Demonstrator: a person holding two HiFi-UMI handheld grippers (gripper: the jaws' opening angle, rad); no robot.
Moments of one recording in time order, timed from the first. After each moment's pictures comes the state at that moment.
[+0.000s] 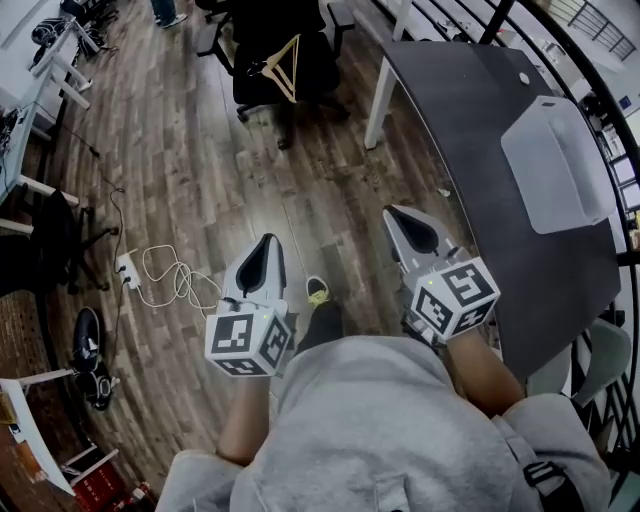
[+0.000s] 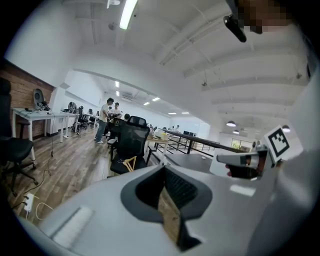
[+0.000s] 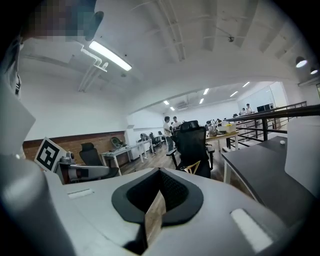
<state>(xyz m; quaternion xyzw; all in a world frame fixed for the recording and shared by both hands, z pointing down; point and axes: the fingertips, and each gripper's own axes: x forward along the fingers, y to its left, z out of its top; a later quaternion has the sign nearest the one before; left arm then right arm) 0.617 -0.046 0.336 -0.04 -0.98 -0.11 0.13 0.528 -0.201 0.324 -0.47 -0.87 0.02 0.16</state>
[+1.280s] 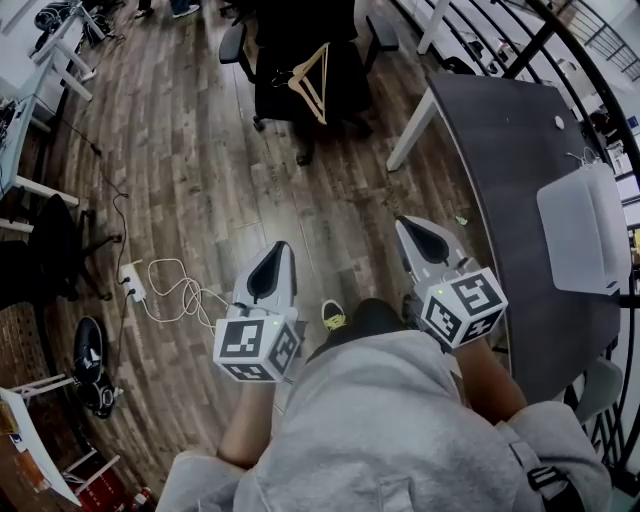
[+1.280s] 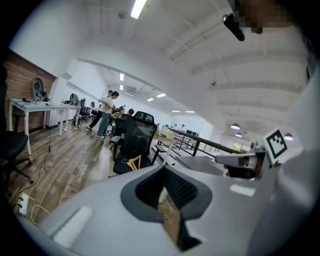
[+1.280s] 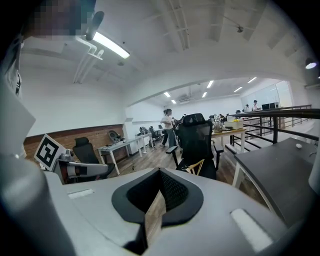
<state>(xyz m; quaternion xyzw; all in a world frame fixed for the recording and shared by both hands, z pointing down) 0.514 0.102 0.358 -0.04 -0.98 -0.15 0.15 0.420 -0.049 0.342 -0.48 -0.86 0.00 0.19</state>
